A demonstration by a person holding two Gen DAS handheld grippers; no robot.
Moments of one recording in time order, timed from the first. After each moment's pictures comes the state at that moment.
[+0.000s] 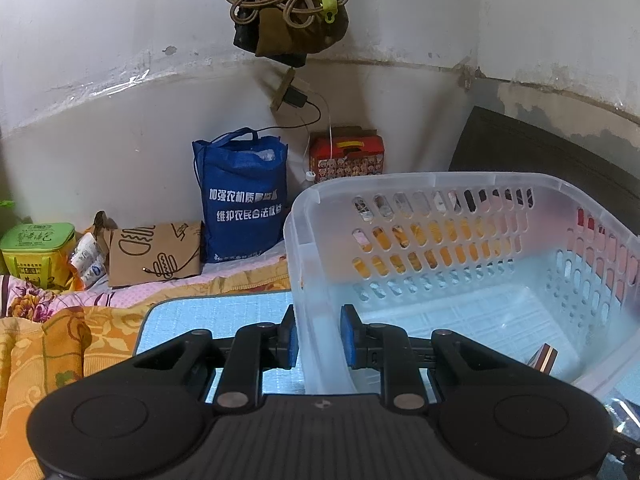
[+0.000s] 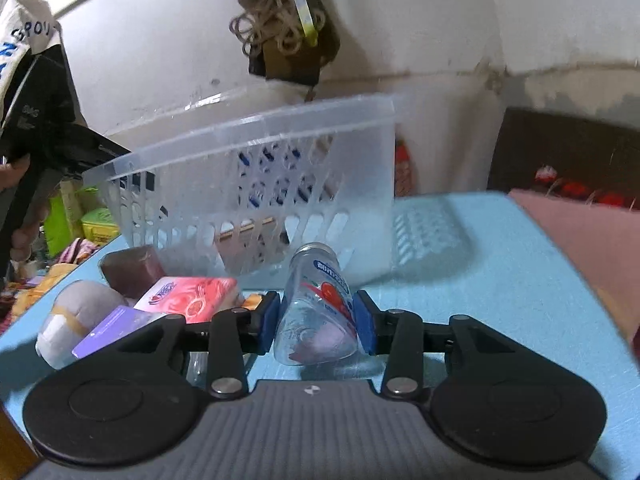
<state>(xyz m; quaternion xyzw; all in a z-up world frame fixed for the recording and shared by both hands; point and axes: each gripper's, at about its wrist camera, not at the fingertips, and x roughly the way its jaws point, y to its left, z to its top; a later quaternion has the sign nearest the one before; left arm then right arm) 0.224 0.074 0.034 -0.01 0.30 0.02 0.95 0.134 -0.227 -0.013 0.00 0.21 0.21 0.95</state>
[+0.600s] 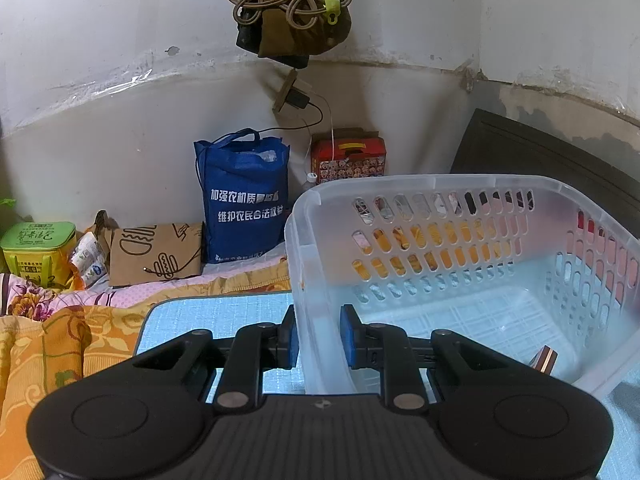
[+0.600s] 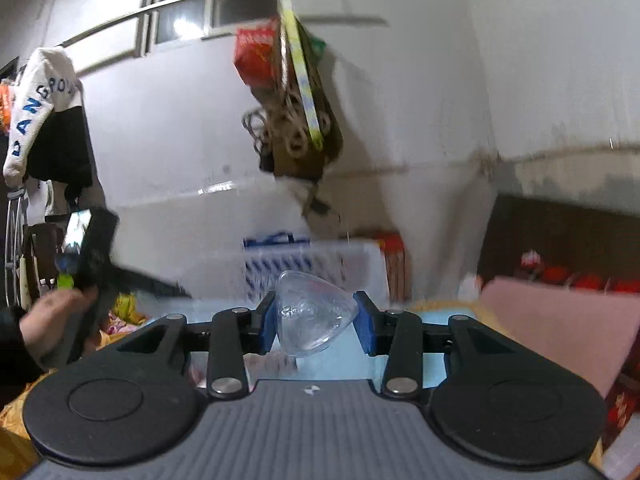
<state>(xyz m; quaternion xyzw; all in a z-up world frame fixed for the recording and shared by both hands) 0.223 0.074 0.035 -0.02 0.30 0.02 0.95 0.092 -0.252 0.095 0.00 0.10 0.22 0.97</state>
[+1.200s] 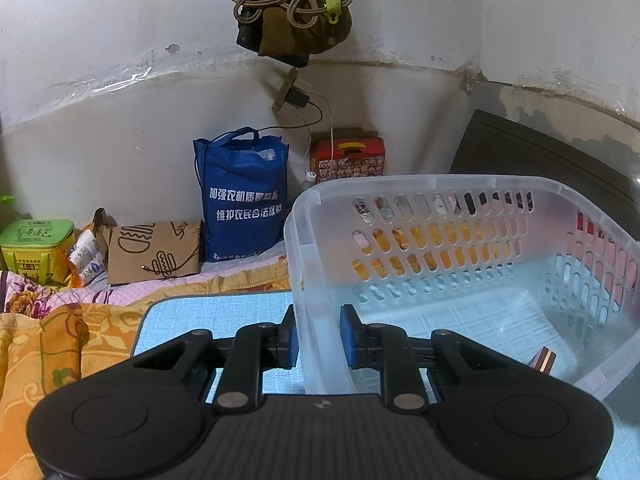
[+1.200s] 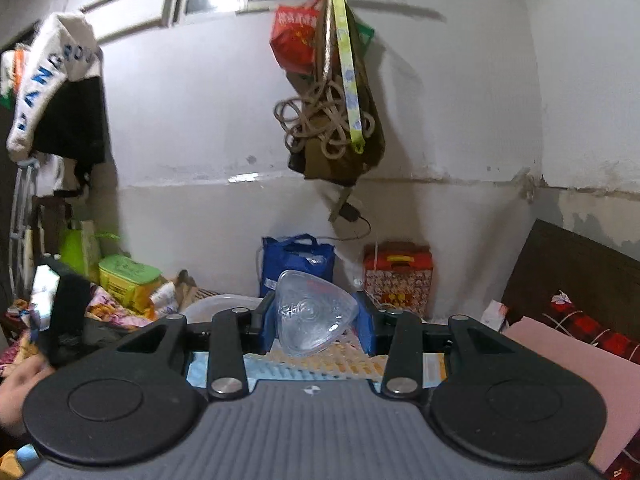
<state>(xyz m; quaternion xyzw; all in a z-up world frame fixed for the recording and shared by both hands) 0.226 0.074 0.034 -0.02 0.30 0.02 0.95 0.180 -0.178 0.141 -0.05 0.13 0.25 0.96</state>
